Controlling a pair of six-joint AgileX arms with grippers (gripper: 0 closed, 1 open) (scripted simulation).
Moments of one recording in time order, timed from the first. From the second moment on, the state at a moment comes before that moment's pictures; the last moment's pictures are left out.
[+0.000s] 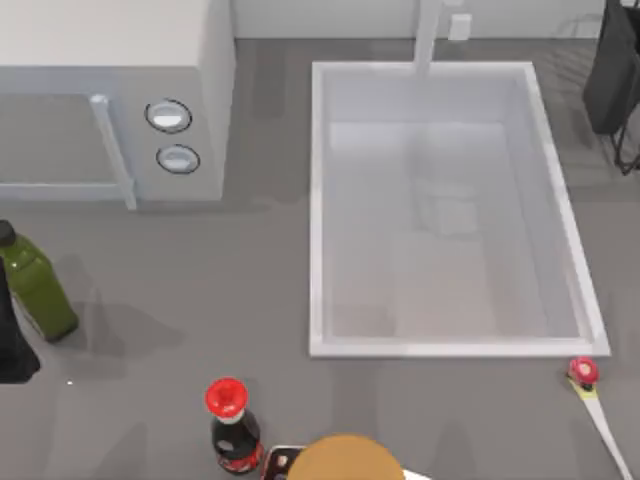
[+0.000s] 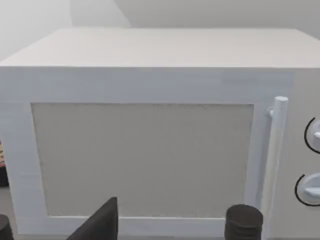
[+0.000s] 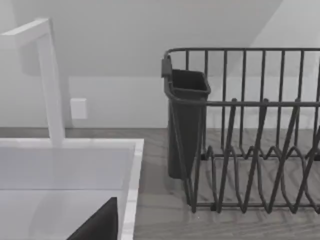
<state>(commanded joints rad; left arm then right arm) 0.00 0.00 0.00 0.00 0.00 0.00 0.00 0.00 0.00 0.00 0.00 0.00</state>
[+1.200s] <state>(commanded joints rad) 0.00 0.00 0.00 0.00 0.00 0.00 0.34 1.23 0.77 -0.93 0.00 0.19</state>
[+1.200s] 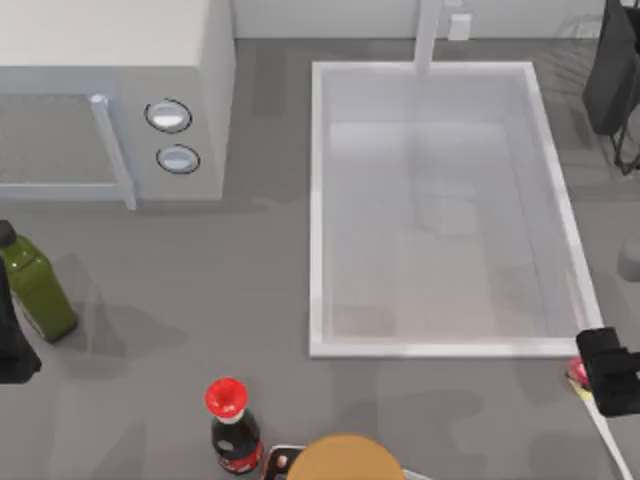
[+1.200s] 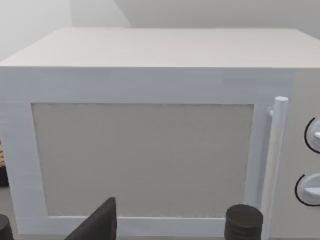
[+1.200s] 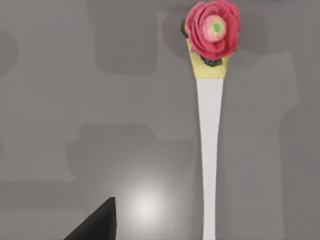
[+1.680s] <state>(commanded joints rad) 0.00 0.00 0.00 0.00 0.00 0.00 0.38 1.39 0.88 -1.06 0.00 0.22</state>
